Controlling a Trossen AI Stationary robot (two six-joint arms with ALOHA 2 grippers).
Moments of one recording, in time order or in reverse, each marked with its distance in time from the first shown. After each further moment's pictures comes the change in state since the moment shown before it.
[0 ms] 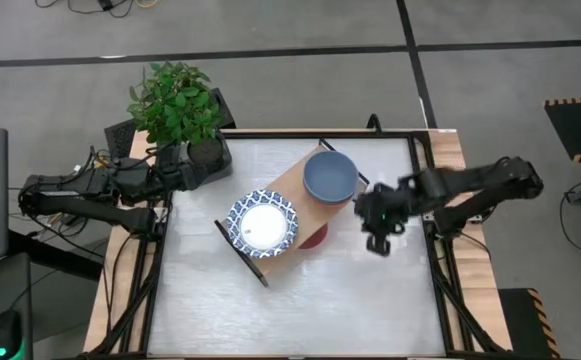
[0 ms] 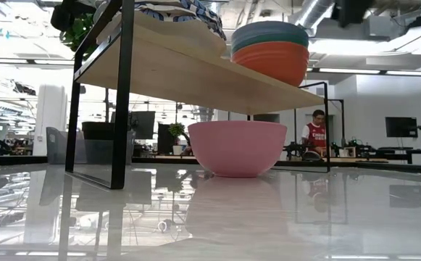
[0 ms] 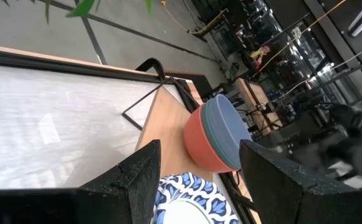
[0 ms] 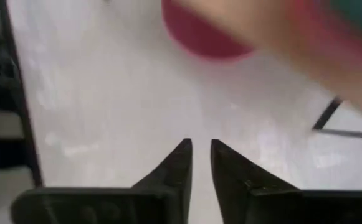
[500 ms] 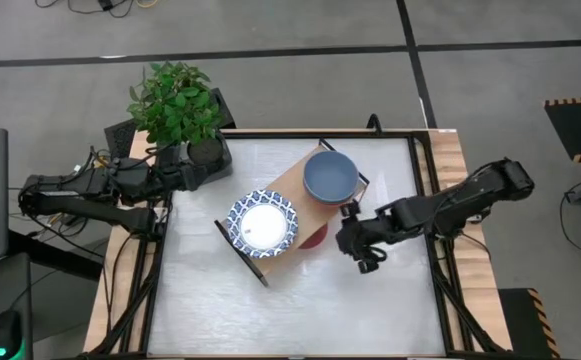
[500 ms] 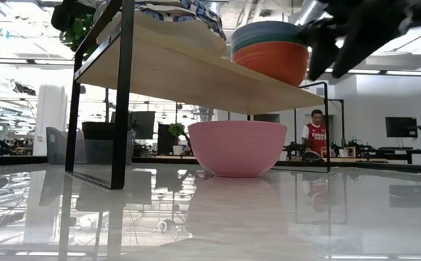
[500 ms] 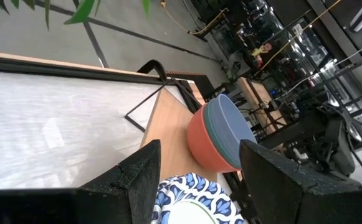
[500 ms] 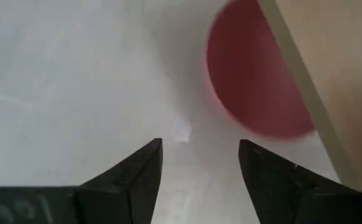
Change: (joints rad) left arm 0.000 0.000 0.000 -0.003 -0.002 0.030; right arm 0.111 0.100 -0.290 0.452 0.138 -0.540
